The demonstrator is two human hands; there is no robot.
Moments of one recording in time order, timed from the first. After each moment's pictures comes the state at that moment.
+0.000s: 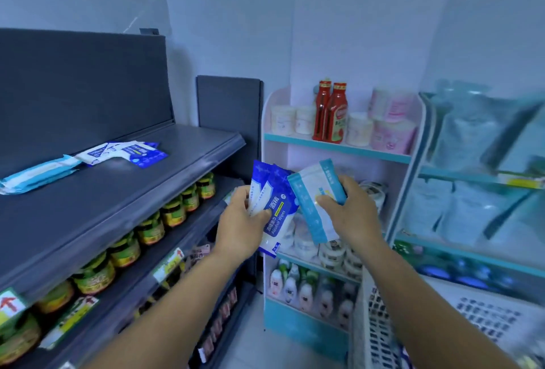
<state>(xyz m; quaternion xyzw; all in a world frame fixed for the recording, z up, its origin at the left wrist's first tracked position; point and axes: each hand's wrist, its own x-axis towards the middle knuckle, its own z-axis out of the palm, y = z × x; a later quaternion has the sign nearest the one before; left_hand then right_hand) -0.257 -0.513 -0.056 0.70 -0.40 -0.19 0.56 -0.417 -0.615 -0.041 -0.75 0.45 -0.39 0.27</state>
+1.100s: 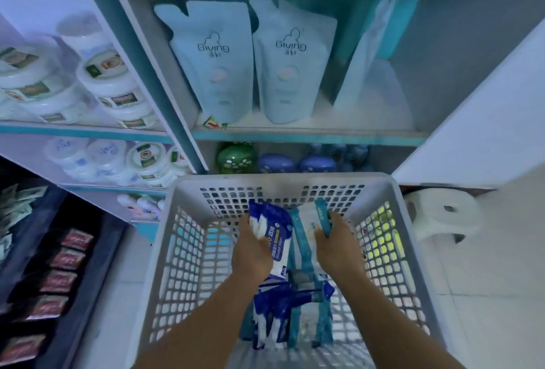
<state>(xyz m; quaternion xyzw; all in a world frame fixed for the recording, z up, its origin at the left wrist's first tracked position) -0.645 -0.778 -0.392 0.80 -0.35 -0.42 0.24 -0.795 -0.806 -0.381 -0.55 0.73 -0.16 0.37</state>
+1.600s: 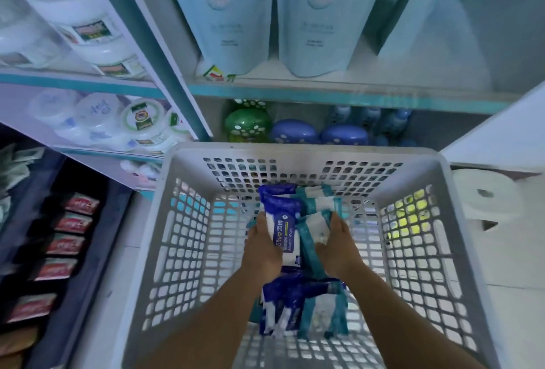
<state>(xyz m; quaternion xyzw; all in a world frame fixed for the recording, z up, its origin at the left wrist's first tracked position) -0.638 -0.770 -0.468 0.78 -0.40 -0.47 0.08 -0.789 -0.808 -0.475 -0.56 0.69 0.05 0.44</state>
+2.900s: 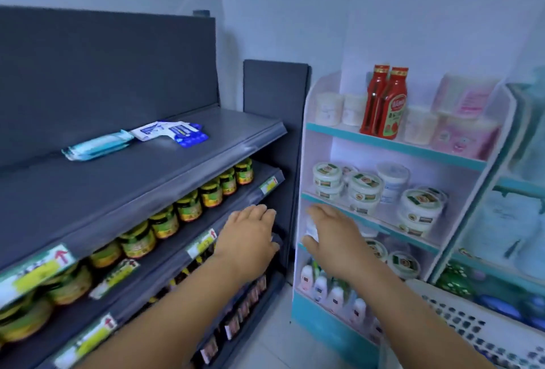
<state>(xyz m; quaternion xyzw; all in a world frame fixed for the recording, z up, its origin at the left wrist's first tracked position) -0.242 -0.492 -0.079 0.83 -0.56 0.04 0.04 -0.369 -0.606 -0.082 -0.95 0.30 -0.08 0.10</state>
